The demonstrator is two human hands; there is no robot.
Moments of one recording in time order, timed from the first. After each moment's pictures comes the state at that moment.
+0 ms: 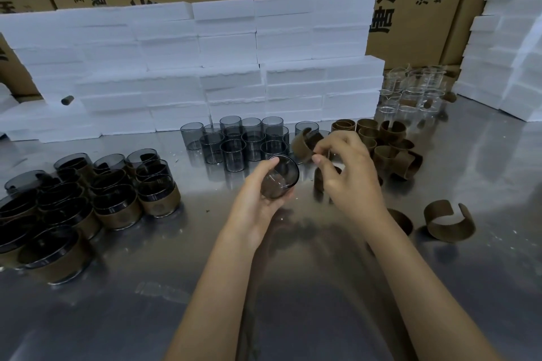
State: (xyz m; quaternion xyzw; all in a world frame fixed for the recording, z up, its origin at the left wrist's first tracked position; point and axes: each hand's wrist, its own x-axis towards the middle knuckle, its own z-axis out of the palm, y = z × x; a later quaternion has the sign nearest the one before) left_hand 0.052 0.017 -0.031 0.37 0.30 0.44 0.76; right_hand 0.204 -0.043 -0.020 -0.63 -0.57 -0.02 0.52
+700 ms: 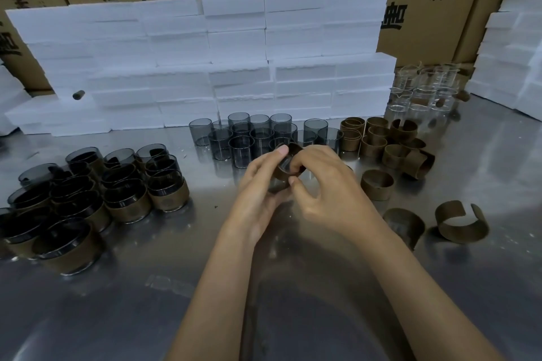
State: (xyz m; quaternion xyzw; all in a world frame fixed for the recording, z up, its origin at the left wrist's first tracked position) left_hand 0.044 0.025 -0.032 0.42 0.29 0.45 0.73; right_hand 0.166 -0.052 -0.014 -0.57 -0.70 -0.02 0.43
